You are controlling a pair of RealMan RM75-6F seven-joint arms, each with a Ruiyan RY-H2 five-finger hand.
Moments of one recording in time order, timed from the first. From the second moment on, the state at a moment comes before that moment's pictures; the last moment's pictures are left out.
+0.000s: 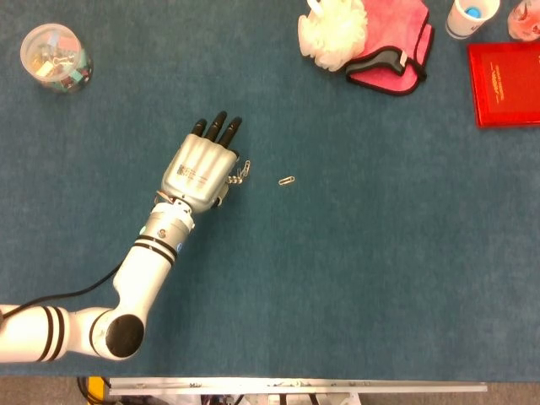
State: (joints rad) left arm -0.78 -1.63 -0.10 -1.67 0.85 1.12 0.94; right arm -0.01 -0.99 0.12 -1.76 -1.56 1.67 0.00
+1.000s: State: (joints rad) left arm -0.79 -1.58 -0.07 -1.75 0.85 1.21 0.94; right arm -0.01 -0.99 0.12 -1.76 -1.57 1.67 0.00
